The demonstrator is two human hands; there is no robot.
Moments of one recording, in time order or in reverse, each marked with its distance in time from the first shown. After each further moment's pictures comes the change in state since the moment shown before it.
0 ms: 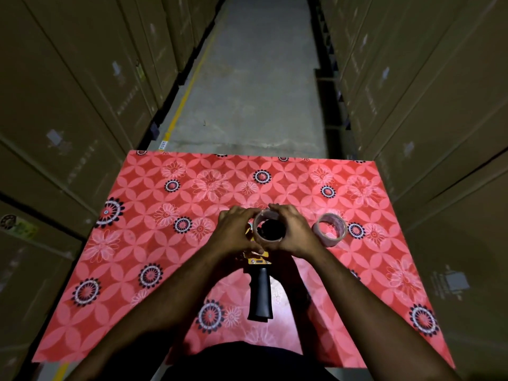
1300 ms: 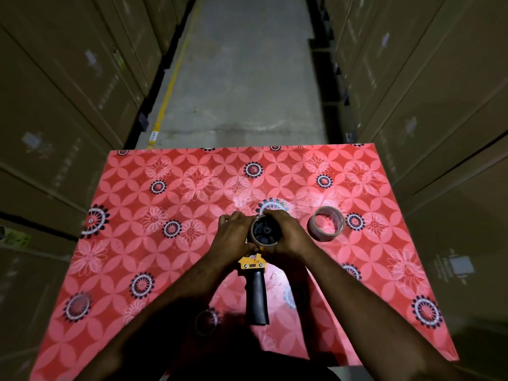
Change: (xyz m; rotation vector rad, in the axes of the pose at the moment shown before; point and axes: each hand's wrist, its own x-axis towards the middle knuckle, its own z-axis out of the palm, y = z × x) left_hand 0.031 -0.011 0.047 0.188 -0.056 0.002; right_hand 0.006 0.031 0.014 0.078 0.006 0.044
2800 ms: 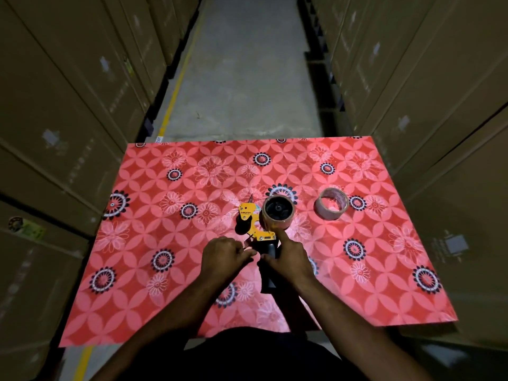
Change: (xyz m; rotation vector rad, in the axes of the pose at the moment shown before) left_hand -0.127 -0.023 0.021 -0.024 0.200 -0.180; right_hand -0.103 -0.050 0.074 -0.062 0.134 0.319
